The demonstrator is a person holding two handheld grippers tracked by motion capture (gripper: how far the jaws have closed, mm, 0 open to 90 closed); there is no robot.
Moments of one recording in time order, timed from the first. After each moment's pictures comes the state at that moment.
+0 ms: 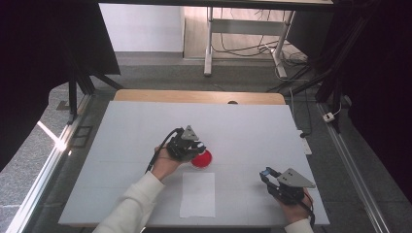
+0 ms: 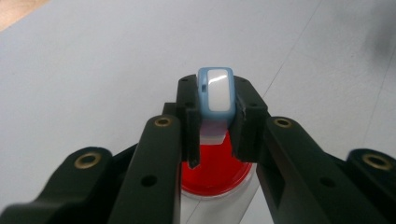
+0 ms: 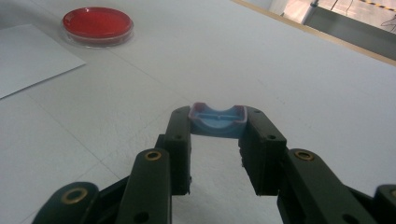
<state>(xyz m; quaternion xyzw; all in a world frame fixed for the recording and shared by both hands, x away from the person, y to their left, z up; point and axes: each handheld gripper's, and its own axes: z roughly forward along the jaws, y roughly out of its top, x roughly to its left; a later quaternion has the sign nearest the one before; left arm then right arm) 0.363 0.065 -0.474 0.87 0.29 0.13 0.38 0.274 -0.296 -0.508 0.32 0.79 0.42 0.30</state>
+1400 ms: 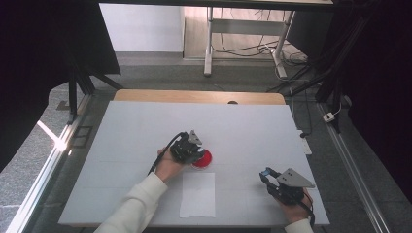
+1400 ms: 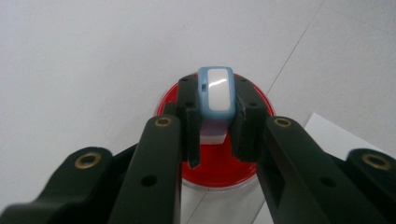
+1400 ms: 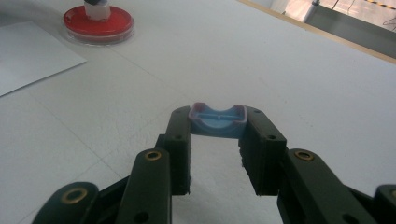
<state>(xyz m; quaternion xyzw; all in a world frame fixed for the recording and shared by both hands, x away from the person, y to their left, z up) 0.371 0.055 -0.500 0.89 0.30 0.12 0.33 0.275 -0.296 -0.509 0.32 0.80 0.42 0.30</state>
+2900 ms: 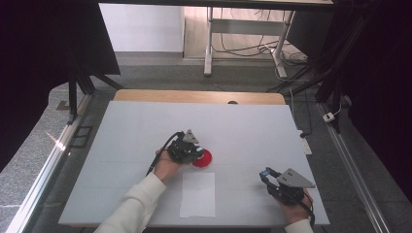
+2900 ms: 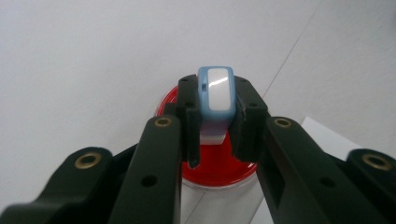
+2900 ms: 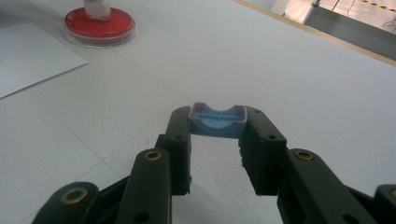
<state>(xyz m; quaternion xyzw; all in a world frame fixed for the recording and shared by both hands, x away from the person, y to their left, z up) 0.370 0.067 -0.497 0.87 0.30 0.11 0.37 0.274 -0.296 -0.508 0.31 0.80 0.42 0.30</state>
